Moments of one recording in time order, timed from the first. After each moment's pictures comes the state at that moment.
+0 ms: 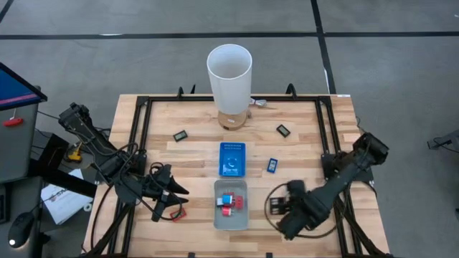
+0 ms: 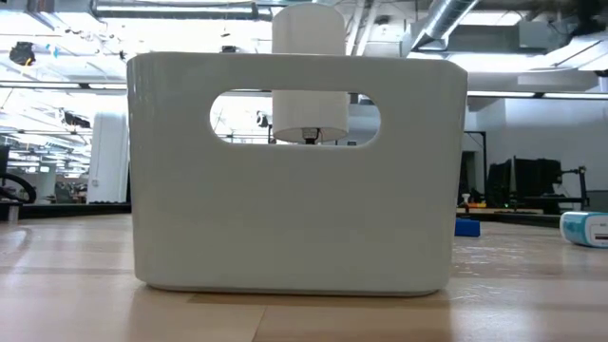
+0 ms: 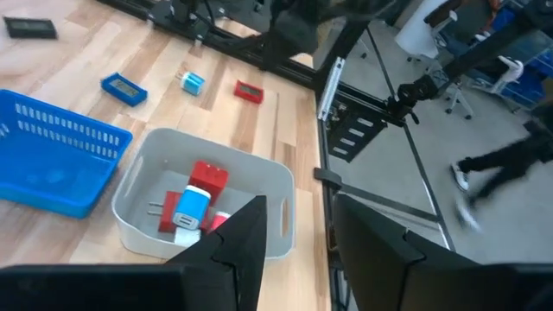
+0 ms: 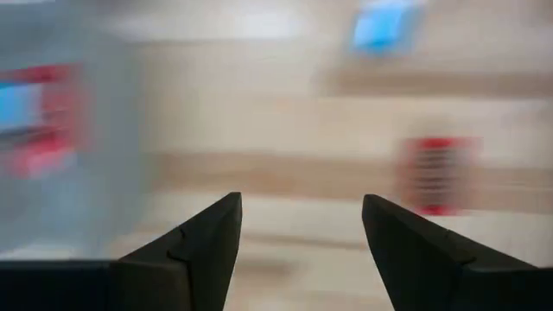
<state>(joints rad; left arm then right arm) -0.78 1.06 0.93 -0.33 -0.59 -0.74 0.71 1.75 1.51 -1.36 0.22 2.28</state>
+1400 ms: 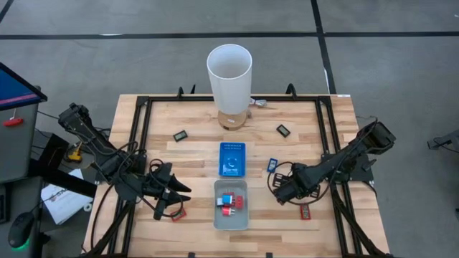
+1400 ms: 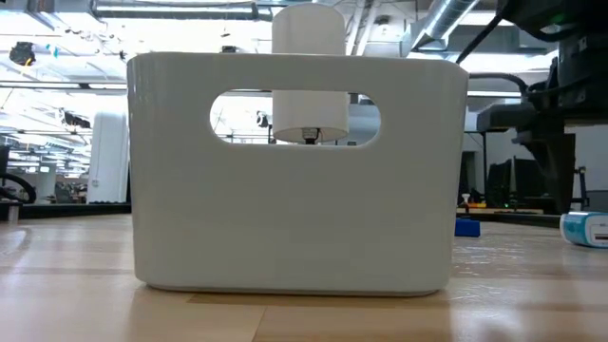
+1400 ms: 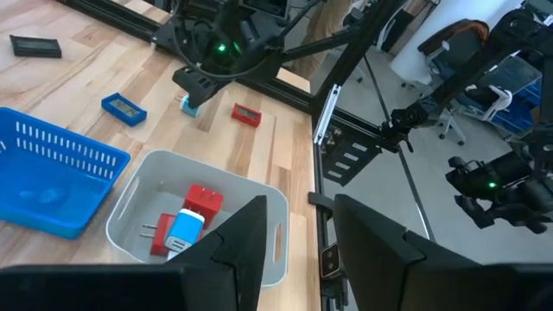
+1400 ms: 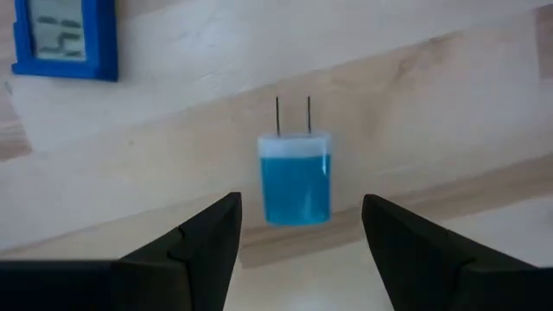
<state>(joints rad) -0.77 1.06 0.93 -0.27 -0.61 -0.73 0.50 1.58 0.89 -0.95 0.11 2.34</state>
